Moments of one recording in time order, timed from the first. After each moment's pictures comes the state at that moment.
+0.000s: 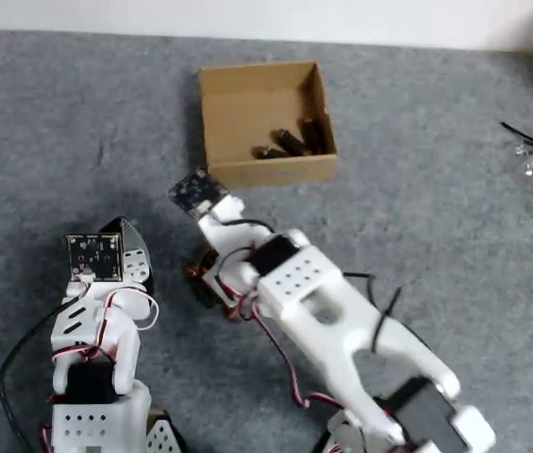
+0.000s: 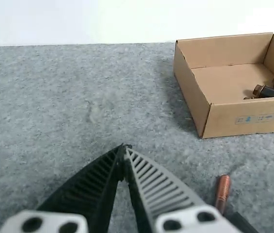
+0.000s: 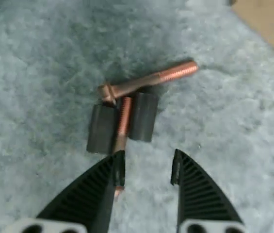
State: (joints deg) left arm -7.3 -103.3 96.0 35.5 1.8; right arm -44.7 -11.8 32.8 50.8 10.5
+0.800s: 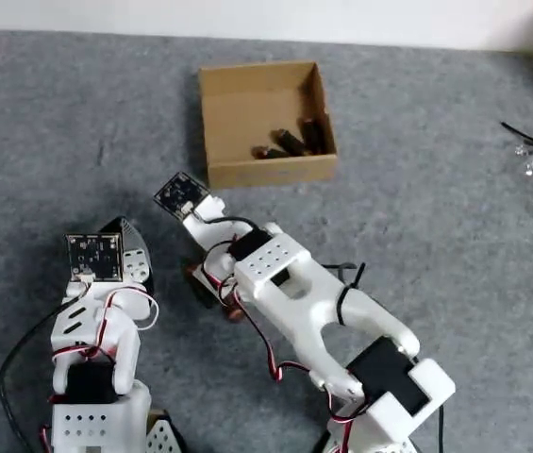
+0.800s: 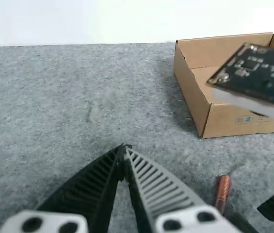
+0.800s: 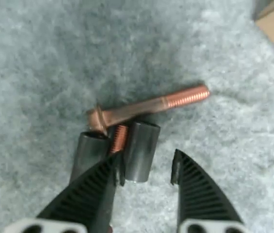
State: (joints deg) left arm -7.3 -103.3 96.0 35.5 1.8; right arm -44.7 1.1 29.1 41.8 13.8
